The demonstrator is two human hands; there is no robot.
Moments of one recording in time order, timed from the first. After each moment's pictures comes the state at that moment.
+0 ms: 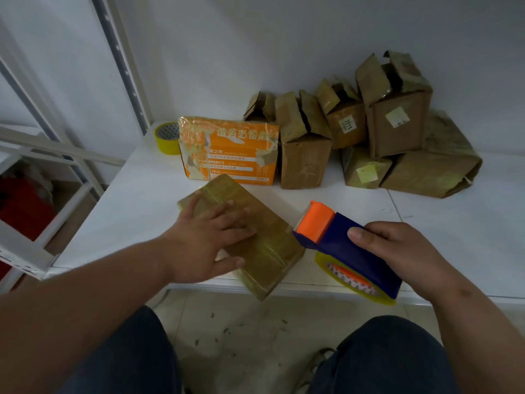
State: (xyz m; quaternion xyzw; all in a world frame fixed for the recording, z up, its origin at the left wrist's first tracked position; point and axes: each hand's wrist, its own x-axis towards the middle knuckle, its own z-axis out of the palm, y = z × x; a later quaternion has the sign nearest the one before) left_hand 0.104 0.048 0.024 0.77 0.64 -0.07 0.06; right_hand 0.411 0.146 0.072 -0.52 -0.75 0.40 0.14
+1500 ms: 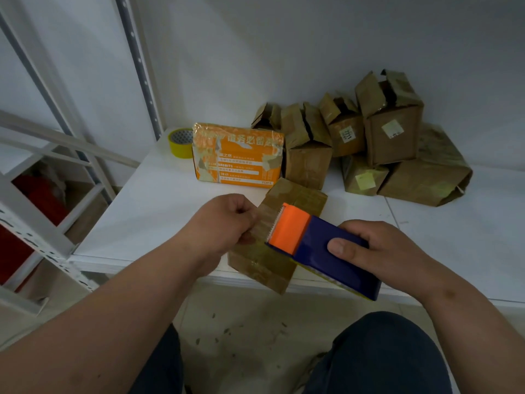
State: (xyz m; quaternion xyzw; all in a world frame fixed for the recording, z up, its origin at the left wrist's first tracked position) left_hand 0.167 0.031 0.082 0.34 0.70 0.47 0.42; right_hand 0.396 0.112 0.099 -0.38 -0.84 0.37 0.12
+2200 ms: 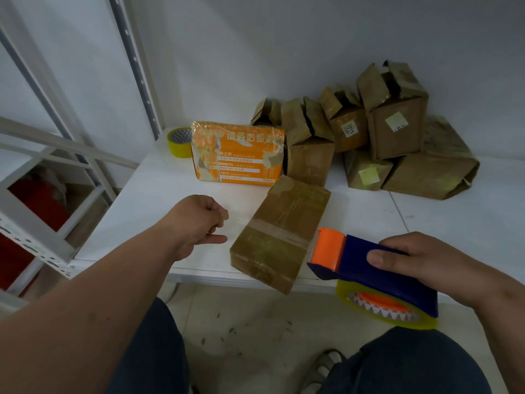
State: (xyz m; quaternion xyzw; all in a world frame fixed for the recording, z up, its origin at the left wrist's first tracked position) left_hand 0.107 0.049 0.045 0.28 0.75 0.42 0.43; right_hand 0.436 0.129 0.099 -0.46 -0.78 0.42 -0.01
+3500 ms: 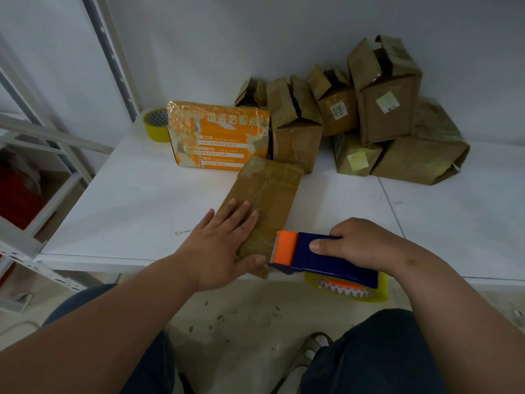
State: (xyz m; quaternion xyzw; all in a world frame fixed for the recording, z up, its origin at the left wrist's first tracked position) left_hand 0.155 0.046 -0.013 0.72 0.68 -0.03 0.13; right_hand 0.387 0.153 0.057 -0.52 -0.79 0.30 -0.12
